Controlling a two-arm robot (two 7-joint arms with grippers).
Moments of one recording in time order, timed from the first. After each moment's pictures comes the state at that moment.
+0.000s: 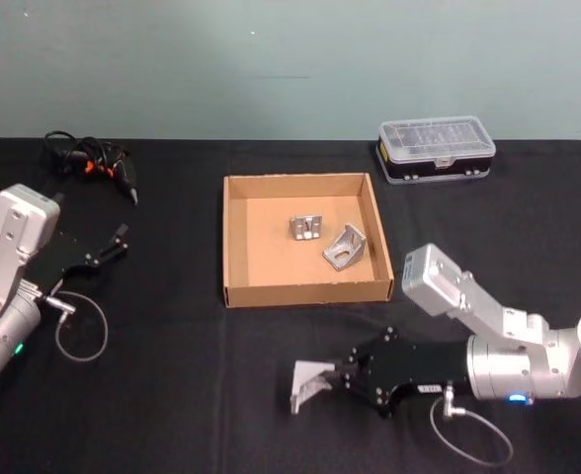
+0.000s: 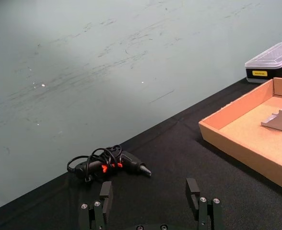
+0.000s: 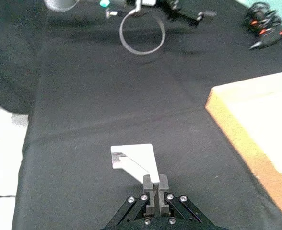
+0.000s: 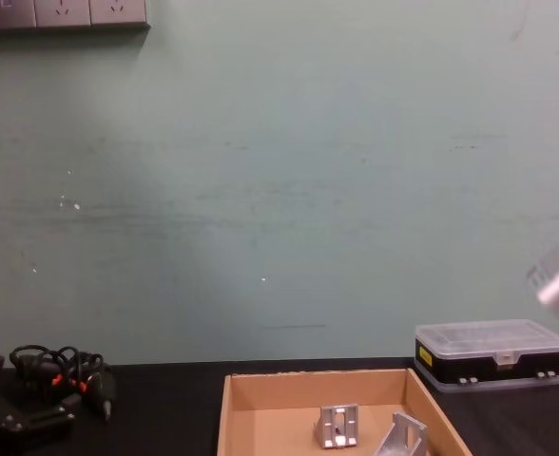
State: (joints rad) left arm -0.20 0.60 0.45 -1.41 -0.25 -0.12 0.03; right arm 0.37 0.69 -0.69 -1.55 0.34 0.15 0.79
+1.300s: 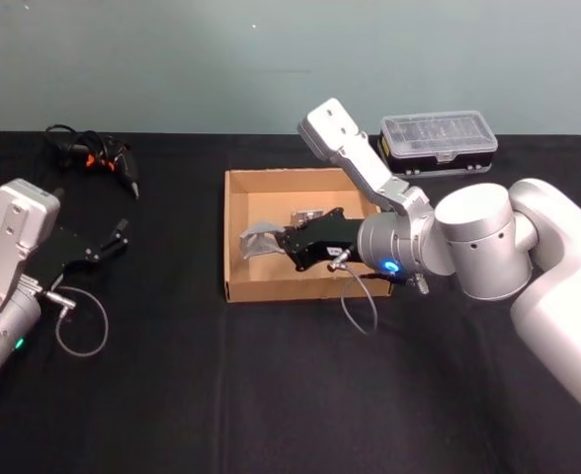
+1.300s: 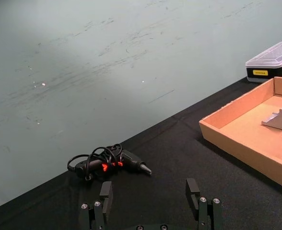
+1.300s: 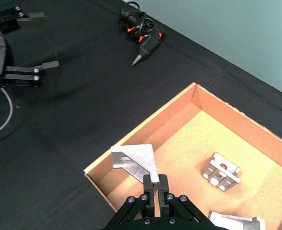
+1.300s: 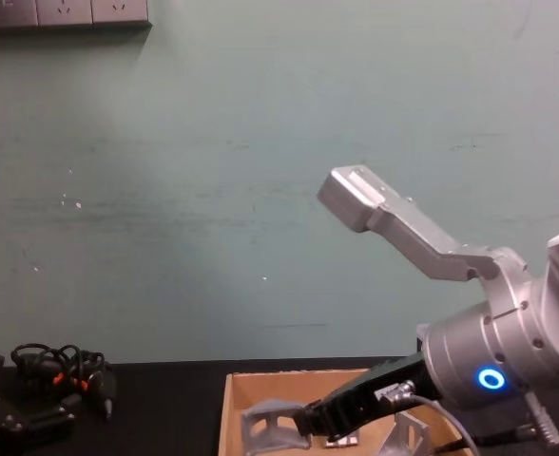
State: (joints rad) left arm -0.20 0.60 0.45 -1.41 -0.25 -0.12 0.03; right arm 0.62 0.29 -0.66 -1.29 0.28 0.57 0.42
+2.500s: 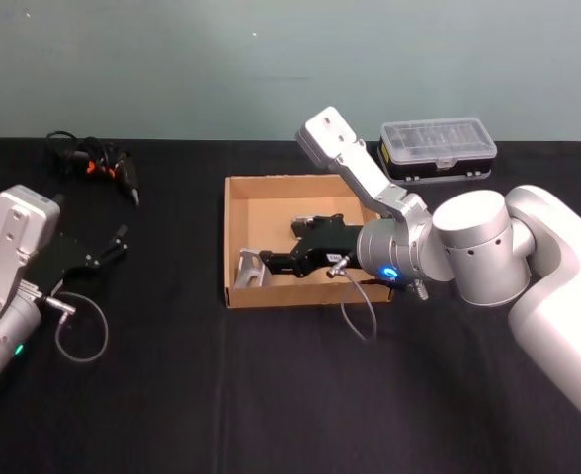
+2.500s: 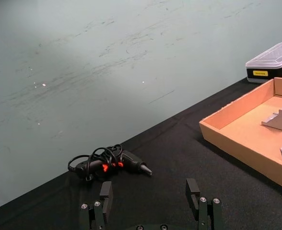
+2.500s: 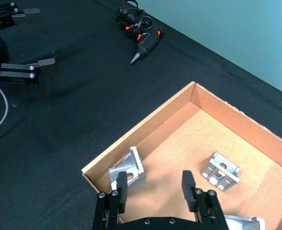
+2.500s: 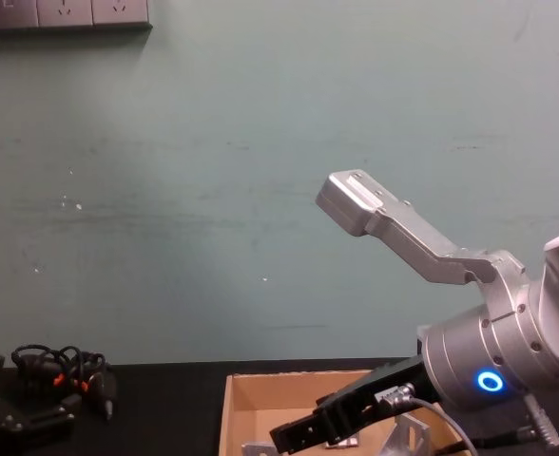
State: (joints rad) left arm -0.20 0.60 0.45 -1.41 -0.25 -0.12 0.03; right arm 0.62 0.29 -0.66 -1.27 0.27 0.57 0.42
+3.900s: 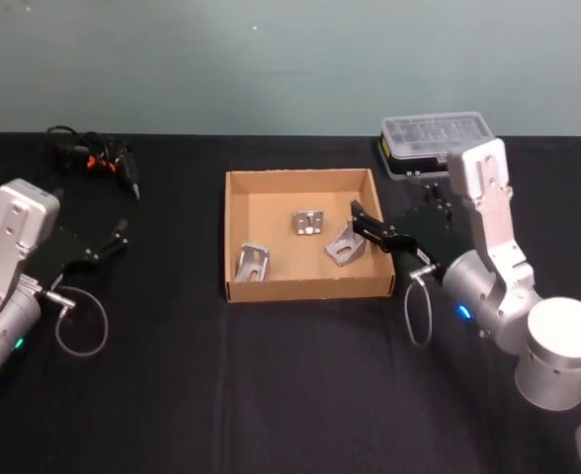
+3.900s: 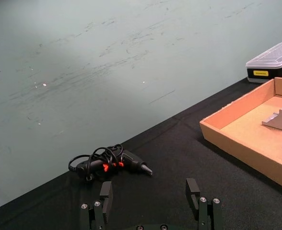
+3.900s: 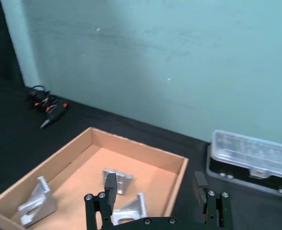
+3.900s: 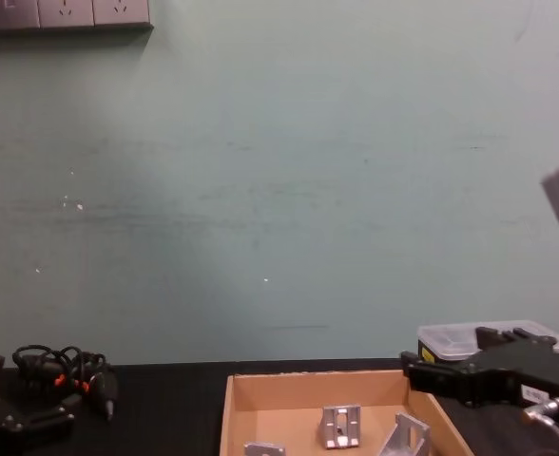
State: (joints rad) left arm -0.20 0.60 0.45 -1.41 -0.25 -0.12 0.03; right arm 0.25 0.31 -0.37 -1.44 0.21 0.08 0.12
